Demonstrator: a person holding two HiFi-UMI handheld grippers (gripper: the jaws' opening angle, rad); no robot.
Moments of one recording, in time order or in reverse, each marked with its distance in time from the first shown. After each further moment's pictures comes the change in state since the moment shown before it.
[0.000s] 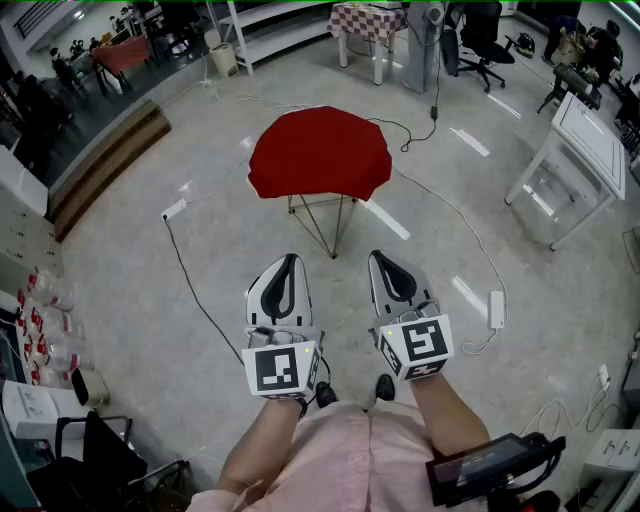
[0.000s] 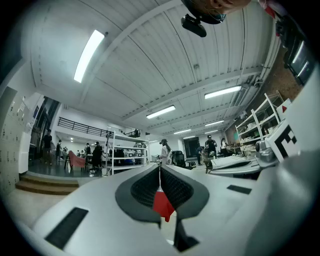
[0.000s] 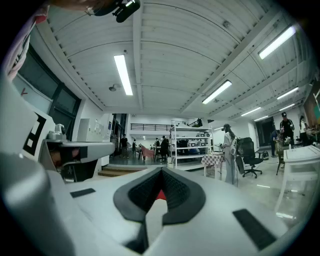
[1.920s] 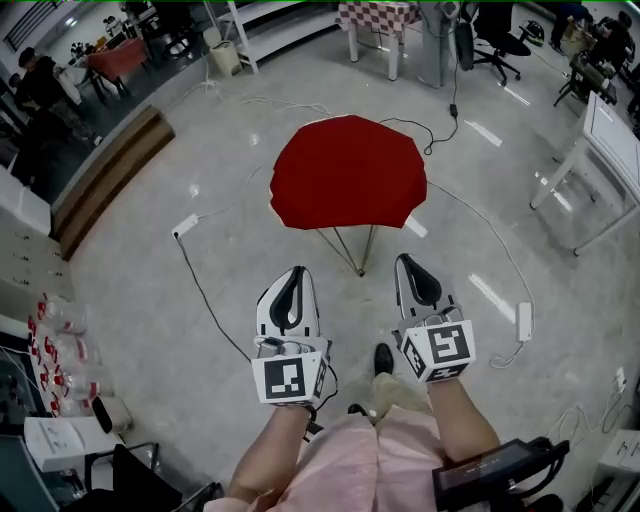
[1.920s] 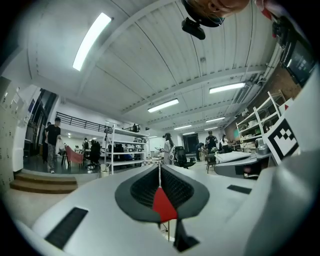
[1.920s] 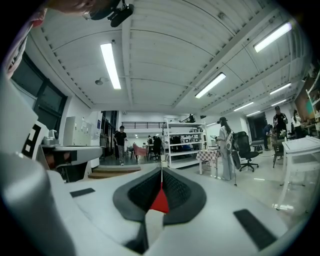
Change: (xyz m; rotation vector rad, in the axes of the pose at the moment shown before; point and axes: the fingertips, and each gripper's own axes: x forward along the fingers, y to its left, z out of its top) left arm 0.139 0.129 -0.060 -0.012 0.043 -0.029; right arm 0.181 -0.037 -0.025 0.058 0.027 -0.087
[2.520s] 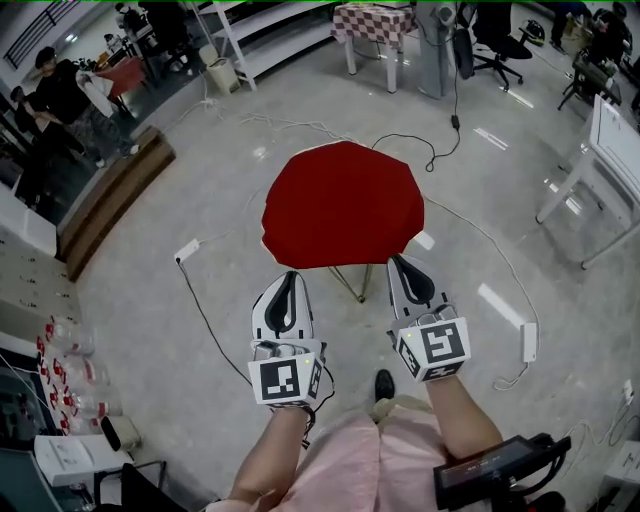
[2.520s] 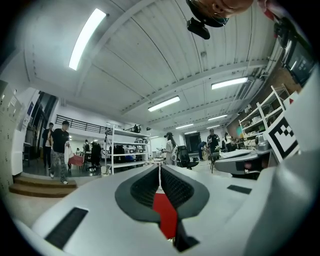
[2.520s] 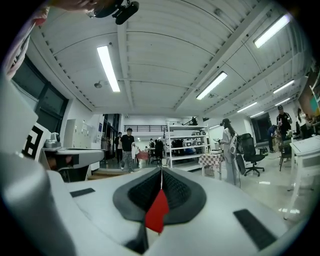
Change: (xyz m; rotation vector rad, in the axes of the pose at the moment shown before) left arm 0.104 -0.004 0.005 0.023 0.000 0.028; right arm 0.077 -0.070 0.028 -0.010 -0.042 0.041
